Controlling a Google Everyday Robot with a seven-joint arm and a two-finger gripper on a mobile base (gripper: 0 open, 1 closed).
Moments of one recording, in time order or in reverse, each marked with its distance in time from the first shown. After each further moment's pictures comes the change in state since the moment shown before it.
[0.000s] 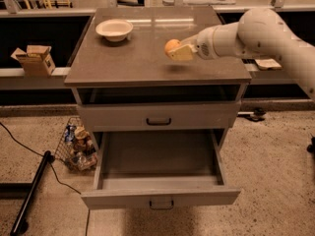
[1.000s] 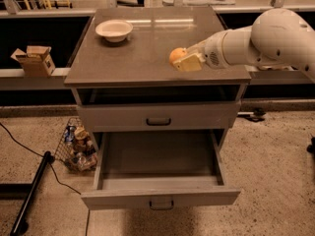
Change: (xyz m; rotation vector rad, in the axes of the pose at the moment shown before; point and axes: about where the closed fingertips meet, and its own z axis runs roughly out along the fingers) arm 0.009 0.039 -0.057 0.039 0.054 -0.066
